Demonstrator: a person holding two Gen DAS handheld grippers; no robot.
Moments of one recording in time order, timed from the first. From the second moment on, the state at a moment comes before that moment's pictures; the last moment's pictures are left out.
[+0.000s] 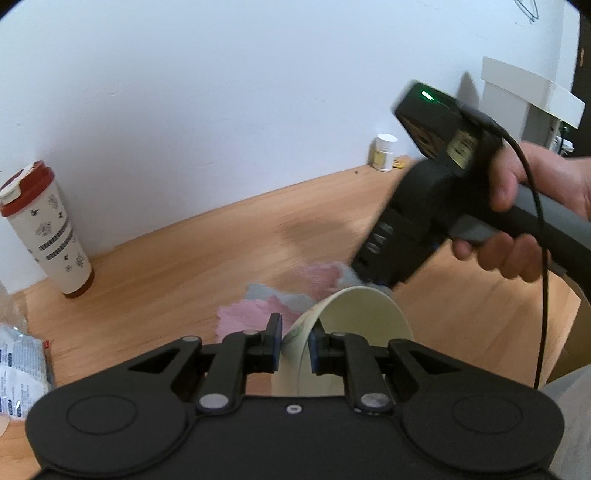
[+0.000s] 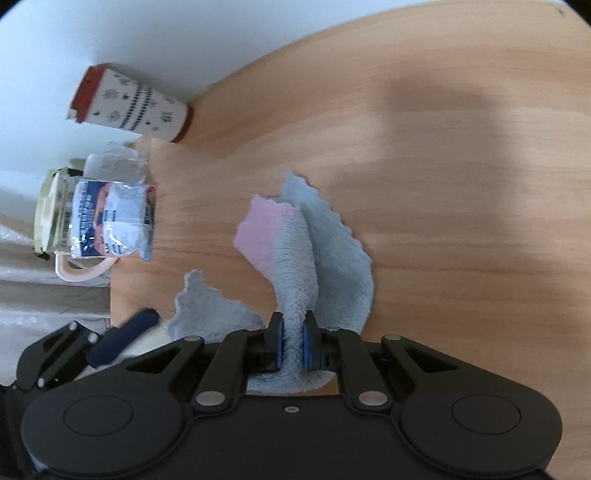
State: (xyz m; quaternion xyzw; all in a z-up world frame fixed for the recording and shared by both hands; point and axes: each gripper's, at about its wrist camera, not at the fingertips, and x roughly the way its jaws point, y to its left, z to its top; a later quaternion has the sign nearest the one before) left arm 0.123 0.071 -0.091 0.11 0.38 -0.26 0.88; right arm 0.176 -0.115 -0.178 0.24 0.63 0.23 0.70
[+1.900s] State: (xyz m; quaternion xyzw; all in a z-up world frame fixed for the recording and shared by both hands) left arm 0.123 0.096 -0.100 0.01 0.43 -0.24 0.87; right arm 0.167 -0.145 -0.162 0.22 0.62 0.23 0.72
